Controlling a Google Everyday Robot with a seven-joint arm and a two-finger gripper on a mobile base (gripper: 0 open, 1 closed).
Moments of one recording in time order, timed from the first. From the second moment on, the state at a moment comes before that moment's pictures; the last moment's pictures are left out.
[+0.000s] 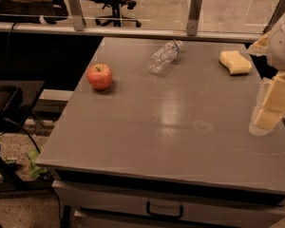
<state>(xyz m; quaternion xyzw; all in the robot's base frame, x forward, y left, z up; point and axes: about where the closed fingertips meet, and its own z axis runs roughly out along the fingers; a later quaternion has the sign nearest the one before) 0.438 -0.217 0.977 -0.60 0.78 -0.04 0.16</state>
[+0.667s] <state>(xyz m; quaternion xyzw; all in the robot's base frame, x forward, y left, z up) 0.470 -0.234 0.974 -0.57 0.80 -0.03 0.18</state>
